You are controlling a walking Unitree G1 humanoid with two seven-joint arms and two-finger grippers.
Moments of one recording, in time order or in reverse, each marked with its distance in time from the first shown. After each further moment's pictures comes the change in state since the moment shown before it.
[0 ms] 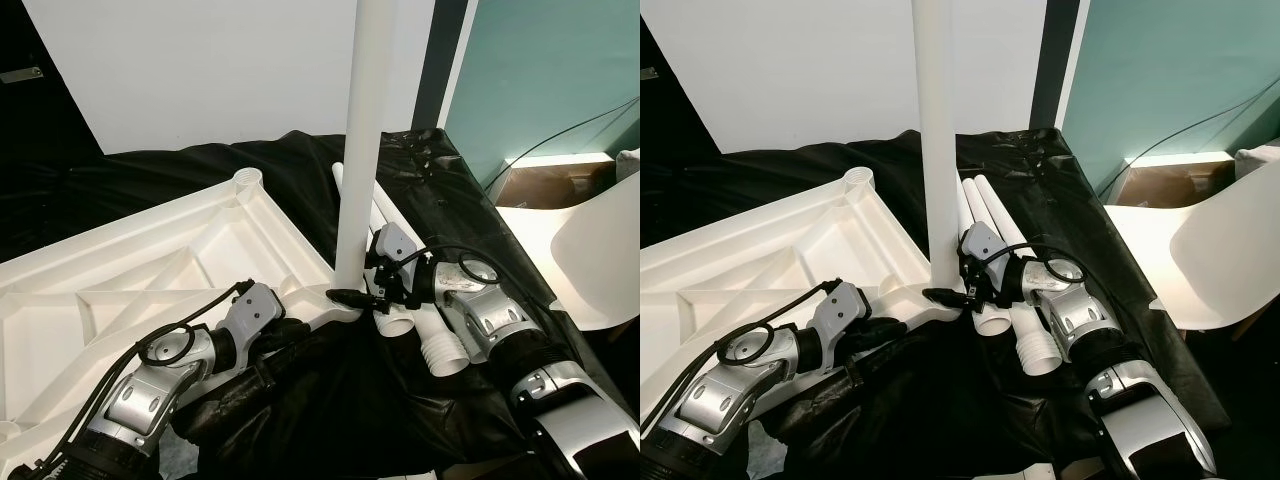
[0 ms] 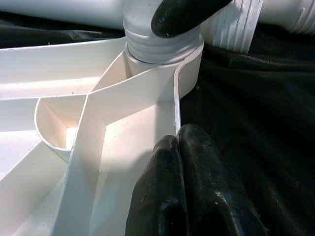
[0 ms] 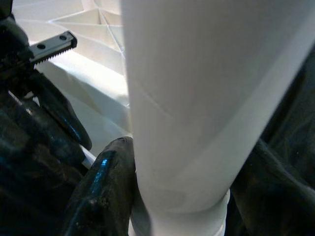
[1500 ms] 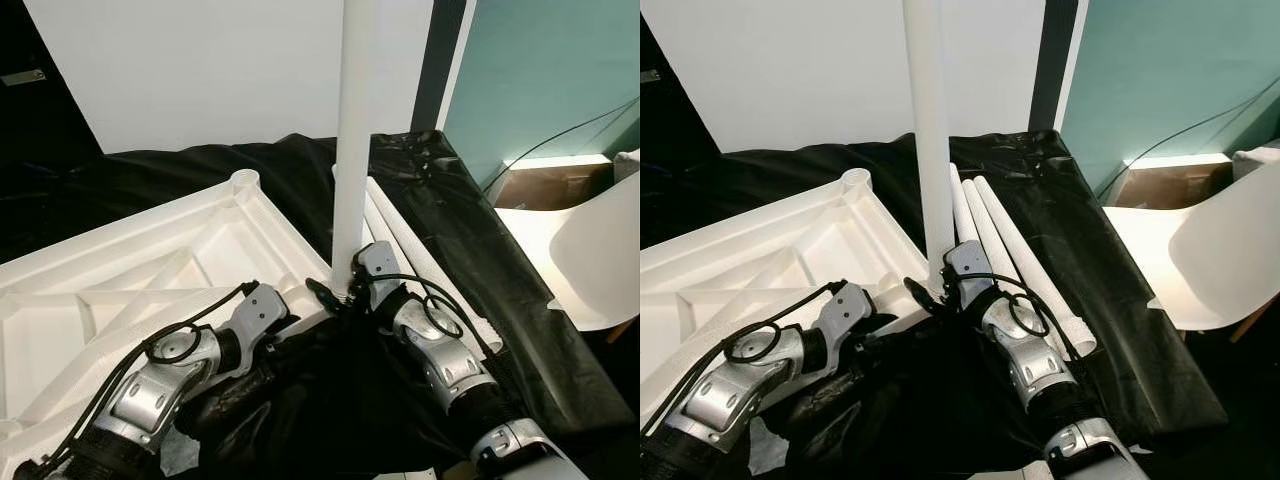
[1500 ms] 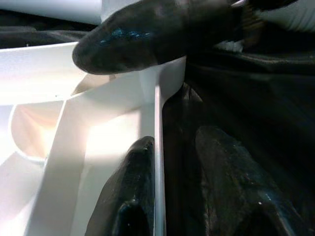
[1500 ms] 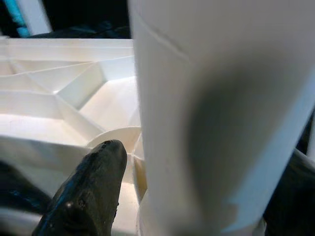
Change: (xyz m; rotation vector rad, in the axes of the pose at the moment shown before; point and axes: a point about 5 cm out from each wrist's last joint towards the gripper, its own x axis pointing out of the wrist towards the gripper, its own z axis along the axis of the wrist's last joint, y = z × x) left arm 0.012 0.000 0.004 -0.007 0.023 -0.020; right arm 0.023 0.030 -0.008 0.151 -0.091 -0.417
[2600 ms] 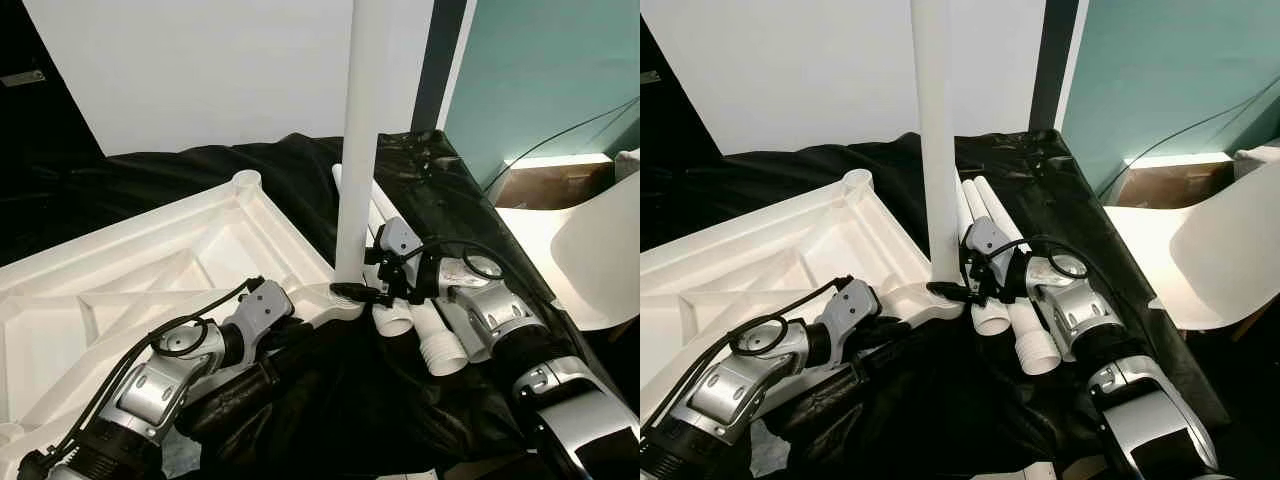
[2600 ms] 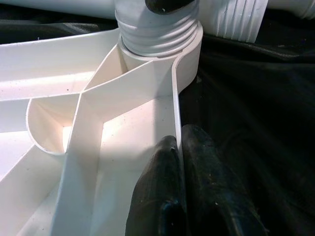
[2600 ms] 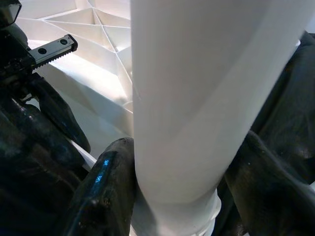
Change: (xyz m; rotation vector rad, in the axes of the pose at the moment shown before) left arm -0.002 0.001 -0.003 0.010 0.053 0.001; right arm -0.011 -0.041 0.015 -0.172 0.101 0.395
